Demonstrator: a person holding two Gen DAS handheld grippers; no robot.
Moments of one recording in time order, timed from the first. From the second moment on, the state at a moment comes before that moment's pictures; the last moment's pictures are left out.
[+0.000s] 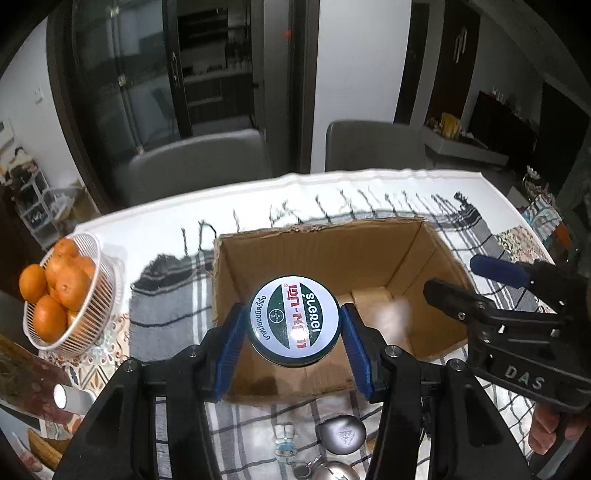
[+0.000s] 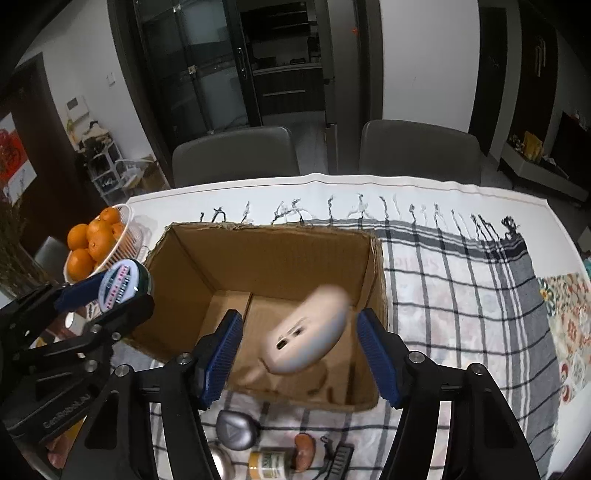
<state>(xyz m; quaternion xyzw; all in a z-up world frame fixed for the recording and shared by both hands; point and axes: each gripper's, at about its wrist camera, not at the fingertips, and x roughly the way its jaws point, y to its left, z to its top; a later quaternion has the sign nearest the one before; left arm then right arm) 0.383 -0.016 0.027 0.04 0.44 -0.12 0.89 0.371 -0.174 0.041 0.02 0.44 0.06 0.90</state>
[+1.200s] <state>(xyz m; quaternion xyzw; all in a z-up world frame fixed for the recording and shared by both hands) 0.265 -0.011 0.053 0.06 0.37 -0.07 0.93 0.282 -0.192 0.052 0.05 0.42 0.00 0.90</state>
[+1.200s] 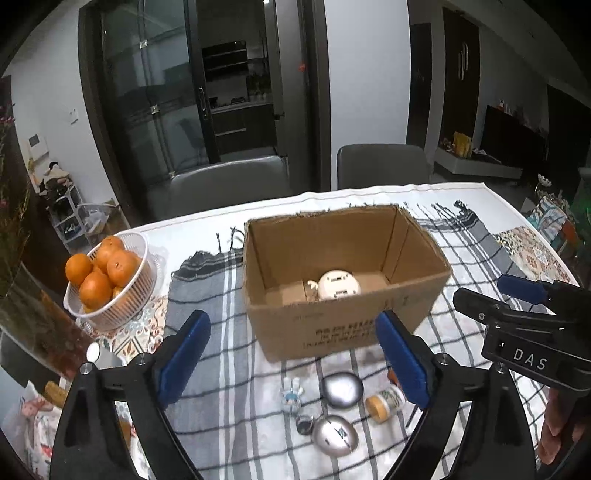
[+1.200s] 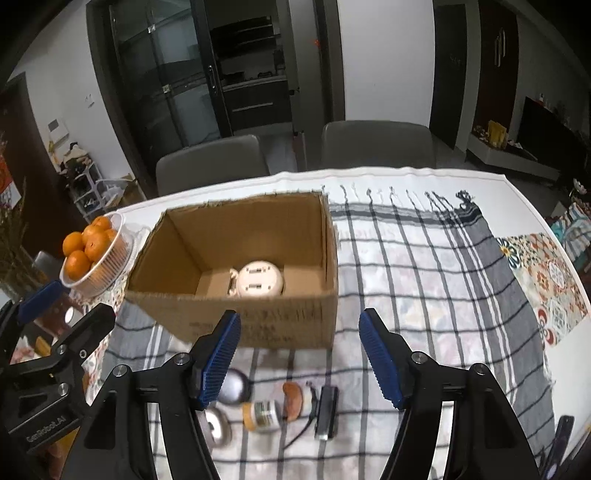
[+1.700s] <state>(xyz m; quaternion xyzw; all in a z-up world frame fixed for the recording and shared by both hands) 0.240 -0.012 0.004 0.03 0.47 -0.06 0.88 0.247 -0.196 0.019 0.04 0.47 -0.01 0.88</state>
